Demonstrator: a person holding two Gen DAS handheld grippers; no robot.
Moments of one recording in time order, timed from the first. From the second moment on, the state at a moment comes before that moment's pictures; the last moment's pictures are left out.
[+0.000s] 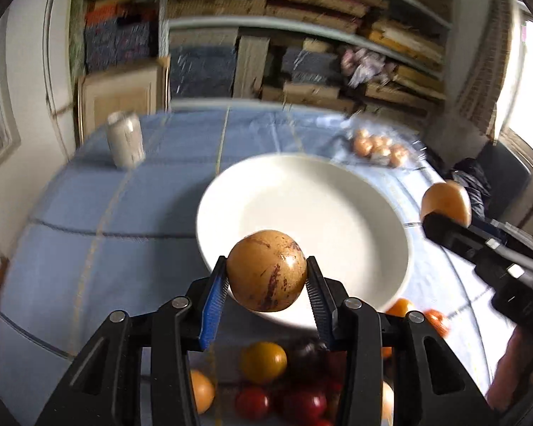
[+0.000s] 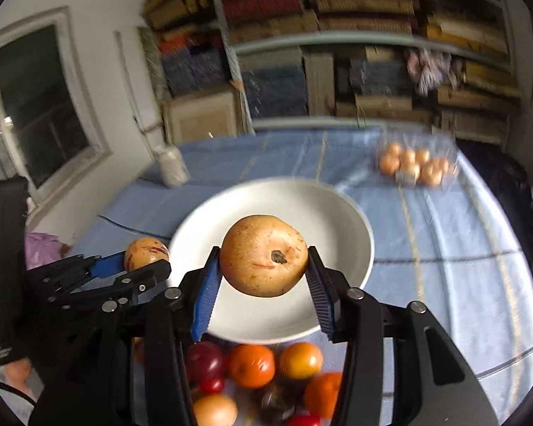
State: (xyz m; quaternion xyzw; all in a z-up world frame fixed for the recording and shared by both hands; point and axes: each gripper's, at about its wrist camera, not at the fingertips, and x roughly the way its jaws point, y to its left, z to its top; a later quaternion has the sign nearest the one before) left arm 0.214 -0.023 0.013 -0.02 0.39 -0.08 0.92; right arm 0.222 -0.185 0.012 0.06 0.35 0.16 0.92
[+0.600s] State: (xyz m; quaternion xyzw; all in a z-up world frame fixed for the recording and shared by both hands) left arm 0.231 -0.023 -0.019 0.00 0.40 -0.07 0.91; right arm 0.249 -0.179 -0.041 0.01 0.37 0.13 0.92
